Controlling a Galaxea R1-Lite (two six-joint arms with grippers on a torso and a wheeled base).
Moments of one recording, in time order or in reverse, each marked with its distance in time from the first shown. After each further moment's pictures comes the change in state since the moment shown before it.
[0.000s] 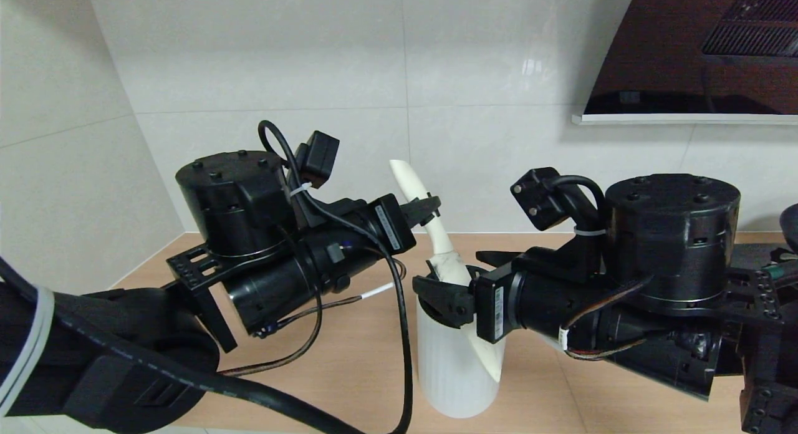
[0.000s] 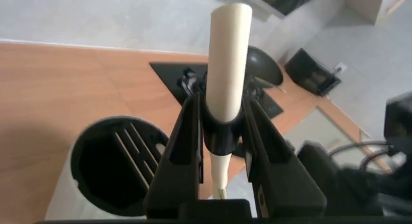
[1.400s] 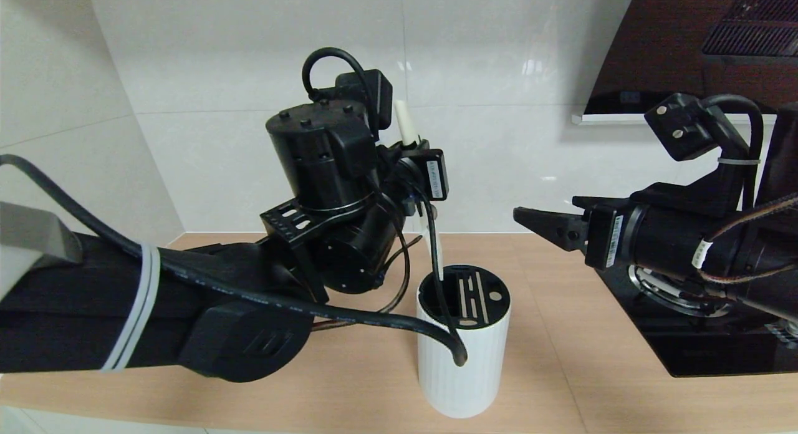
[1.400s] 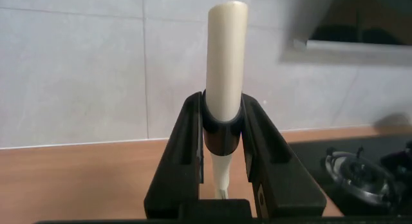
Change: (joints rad) left arm -0.128 0.151 -0.306 0.032 0.651 0.544; right arm -0.223 -0.207 0.008 0.133 0.006 -0.080
